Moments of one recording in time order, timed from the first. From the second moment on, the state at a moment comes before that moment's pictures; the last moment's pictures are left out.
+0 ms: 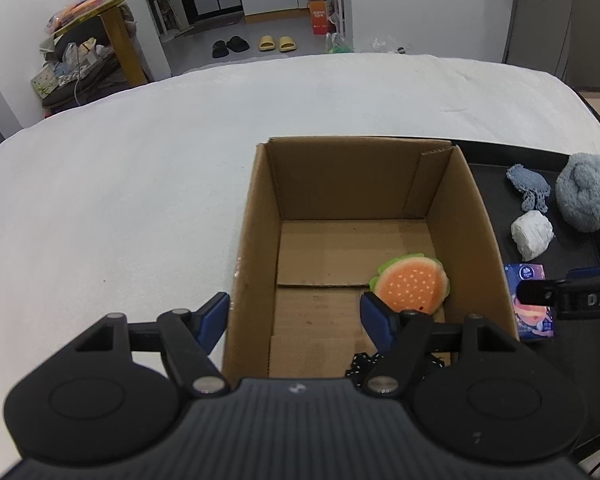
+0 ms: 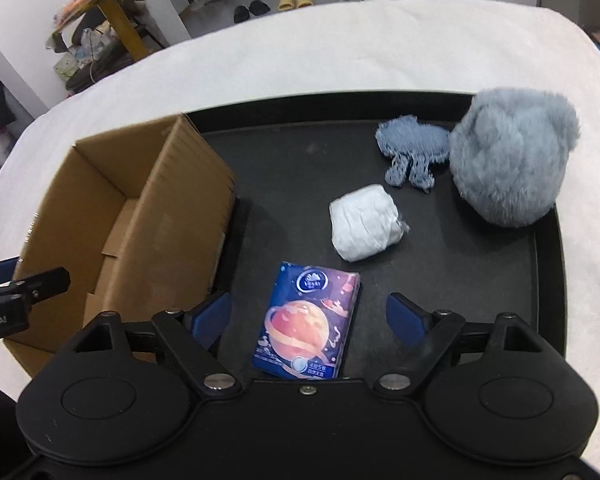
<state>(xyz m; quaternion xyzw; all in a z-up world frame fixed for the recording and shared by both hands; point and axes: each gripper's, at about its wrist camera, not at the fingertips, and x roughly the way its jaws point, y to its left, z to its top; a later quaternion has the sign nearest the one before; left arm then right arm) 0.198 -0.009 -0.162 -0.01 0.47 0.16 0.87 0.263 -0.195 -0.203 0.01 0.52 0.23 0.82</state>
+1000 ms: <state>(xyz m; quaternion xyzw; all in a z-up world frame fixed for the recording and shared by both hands) 0.201 -0.021 -0.151 0.02 0.47 0.16 0.87 0.240 -0.204 -0.183 -0.03 0.50 0.19 0.84</state>
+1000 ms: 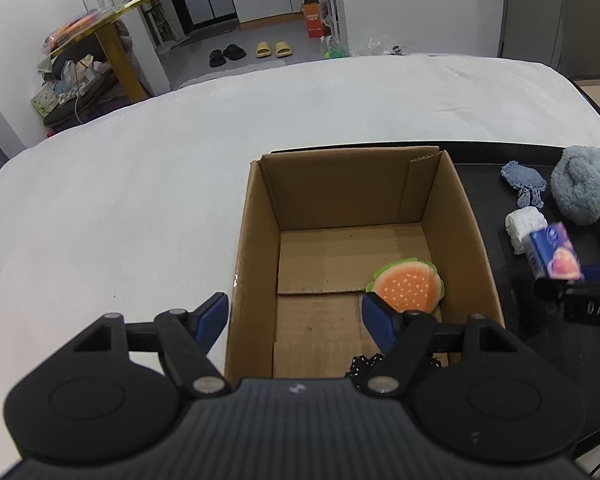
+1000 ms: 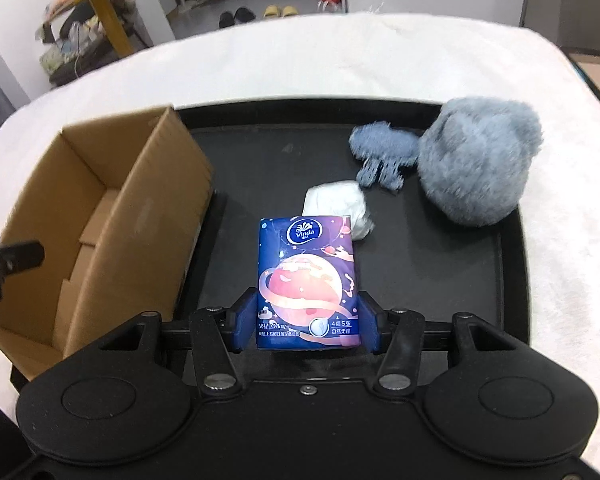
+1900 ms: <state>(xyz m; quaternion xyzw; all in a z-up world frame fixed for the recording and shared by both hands) 0.186 0.016 -0.153 -0.05 0.46 0.15 0.87 0.237 -0.180 -0.123 -0.03 0.37 0.24 0.90</state>
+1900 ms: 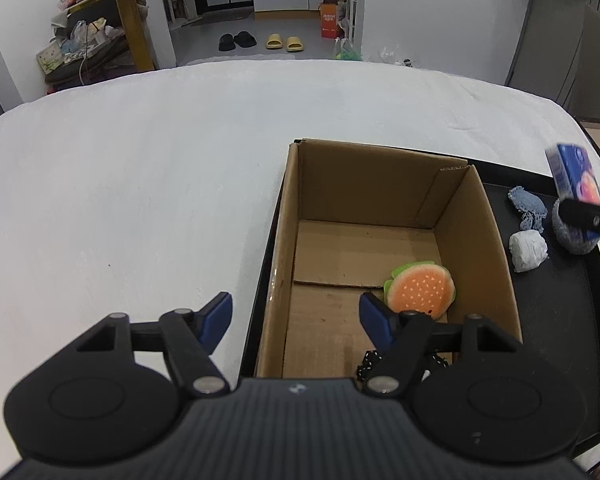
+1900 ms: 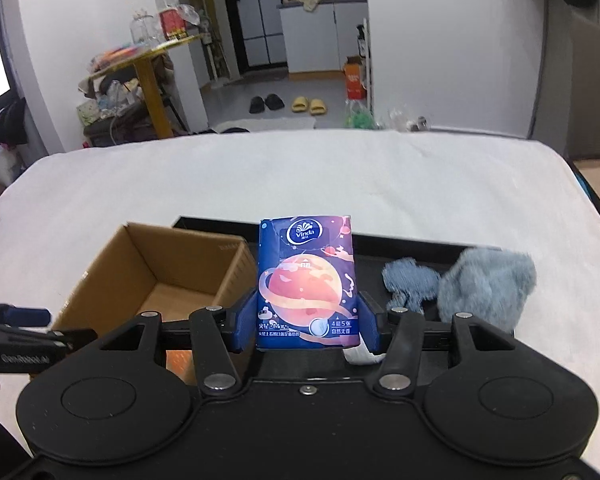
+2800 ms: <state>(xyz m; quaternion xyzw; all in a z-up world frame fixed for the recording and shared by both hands) 0.178 0.052 -0.160 -0.14 0.43 0.14 0.88 0.230 -0.096 -0.118 -0.05 0.39 0.32 0.86</state>
